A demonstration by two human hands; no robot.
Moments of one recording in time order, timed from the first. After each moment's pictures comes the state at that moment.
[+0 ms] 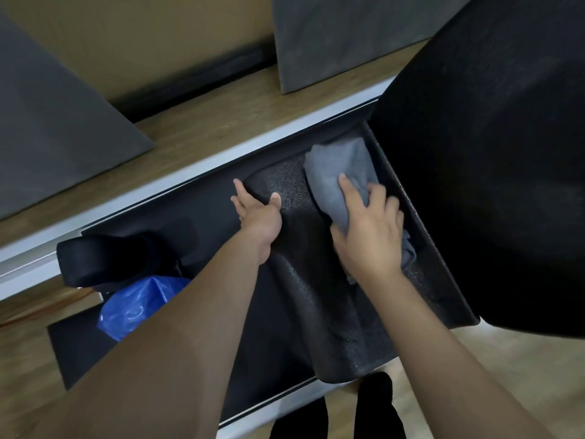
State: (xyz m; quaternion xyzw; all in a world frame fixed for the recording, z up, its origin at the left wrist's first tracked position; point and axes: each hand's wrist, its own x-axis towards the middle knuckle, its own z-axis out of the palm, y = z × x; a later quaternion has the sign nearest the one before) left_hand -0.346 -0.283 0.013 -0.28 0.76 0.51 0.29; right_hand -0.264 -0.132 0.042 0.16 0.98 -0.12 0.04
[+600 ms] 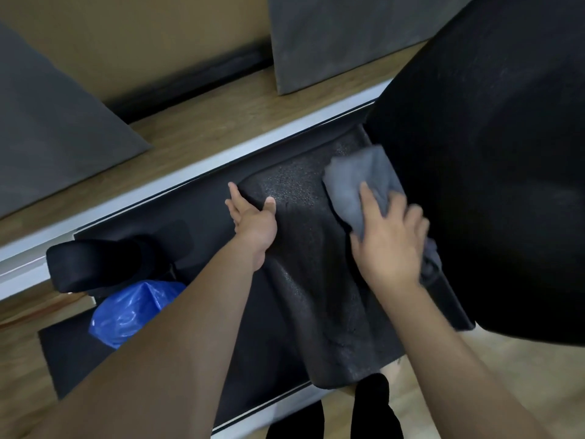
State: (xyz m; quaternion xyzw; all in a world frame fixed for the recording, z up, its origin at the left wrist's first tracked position) left_hand -0.342 -0.280 0.011 -0.28 0.76 0.51 0.29; right_hand -0.247 -0.104 0.038 0.18 0.98 -0.04 0.02
